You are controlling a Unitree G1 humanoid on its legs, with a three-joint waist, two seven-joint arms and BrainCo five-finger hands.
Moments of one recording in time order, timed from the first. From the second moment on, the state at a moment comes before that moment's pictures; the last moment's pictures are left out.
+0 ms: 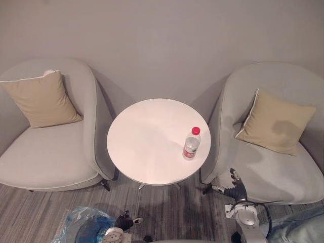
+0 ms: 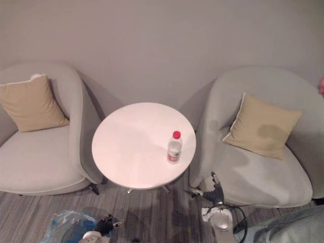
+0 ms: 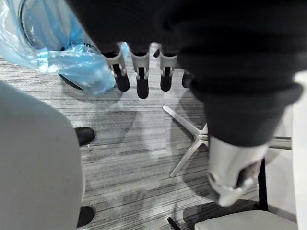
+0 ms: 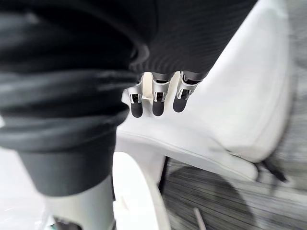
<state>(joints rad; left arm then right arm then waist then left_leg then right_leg) 0.06 0.11 -0.07 1.07 0.02 -0.08 0.04 0.18 -0.14 -0.11 0.36 -0.20 -0.15 -0.16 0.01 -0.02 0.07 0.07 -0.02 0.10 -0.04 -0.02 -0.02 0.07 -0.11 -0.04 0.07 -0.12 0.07</state>
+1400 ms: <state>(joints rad) 0.08 0.10 -0.08 0.99 0.01 -0.10 0.04 -0.07 -0.24 0.02 0.45 -0.15 -0.15 -0.21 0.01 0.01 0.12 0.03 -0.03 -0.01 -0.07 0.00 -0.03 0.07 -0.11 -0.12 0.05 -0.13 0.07</state>
